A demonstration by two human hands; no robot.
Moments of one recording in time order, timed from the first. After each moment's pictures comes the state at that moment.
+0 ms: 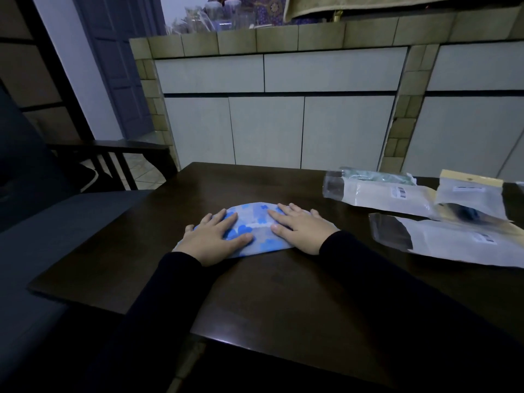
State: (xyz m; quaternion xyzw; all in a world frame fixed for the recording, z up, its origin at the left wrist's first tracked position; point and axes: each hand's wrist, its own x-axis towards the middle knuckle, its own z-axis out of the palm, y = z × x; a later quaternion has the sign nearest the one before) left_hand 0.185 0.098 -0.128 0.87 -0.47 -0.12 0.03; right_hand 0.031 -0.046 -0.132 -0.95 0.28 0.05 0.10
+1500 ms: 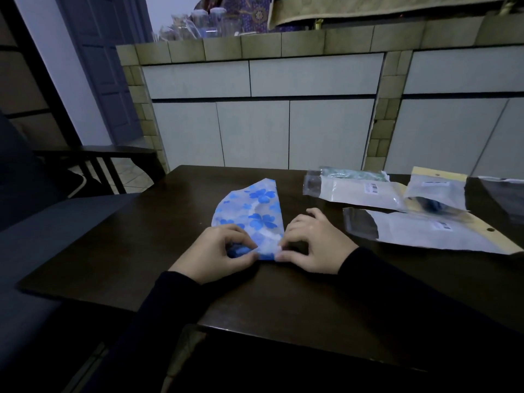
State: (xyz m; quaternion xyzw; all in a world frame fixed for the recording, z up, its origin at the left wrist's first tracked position) left_hand 0.132 0.125 -0.131 0.68 -0.65 -0.06 0.34; right_hand -0.054 -0.020 -0.130 -0.96 0.14 -0.20 0.10
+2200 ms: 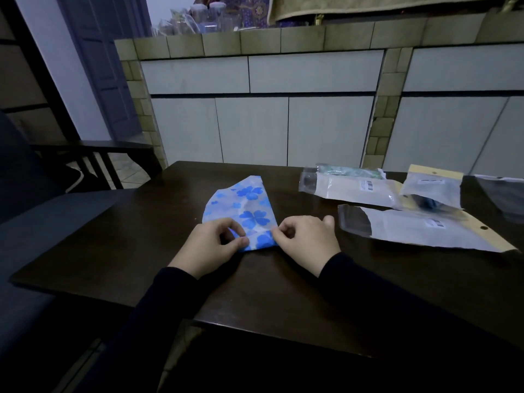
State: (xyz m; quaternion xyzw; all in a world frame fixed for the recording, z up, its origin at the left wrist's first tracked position) left_hand 0.127 0.116 -0.134 0.78 -0.53 -0.08 0.33; right_hand -0.036 -0.003 -0.138 -0.88 0.38 -0.25 0.11
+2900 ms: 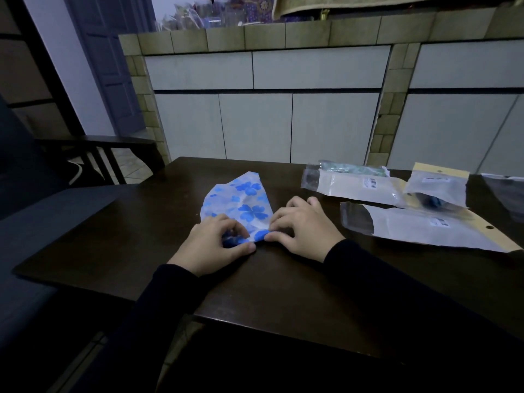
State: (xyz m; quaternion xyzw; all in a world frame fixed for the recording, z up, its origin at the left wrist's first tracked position) left_hand 0.128 0.119 -0.137 0.78 -0.58 -0.04 0.25; right_hand -0.037 -0.026 -0.133 -0.96 0.18 -0.21 0.03
